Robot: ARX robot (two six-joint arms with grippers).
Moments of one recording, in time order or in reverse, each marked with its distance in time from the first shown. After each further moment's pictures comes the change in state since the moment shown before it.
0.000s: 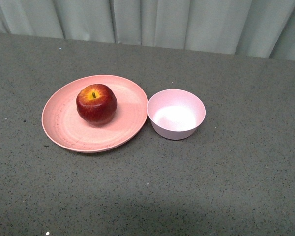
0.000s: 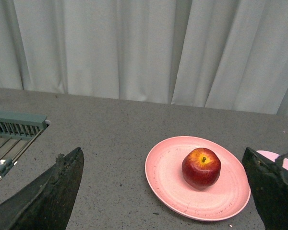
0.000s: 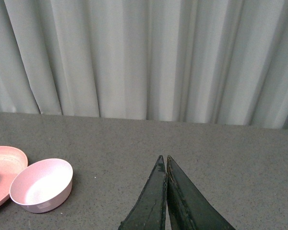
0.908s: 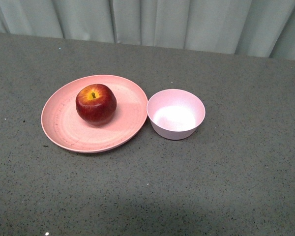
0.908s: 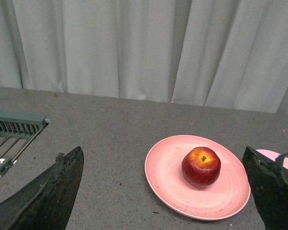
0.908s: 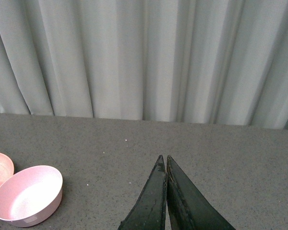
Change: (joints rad) left arm 0.000 0.000 0.000 0.000 0.000 0.000; right arm 0.000 0.503 0.000 0.498 0.002 0.000
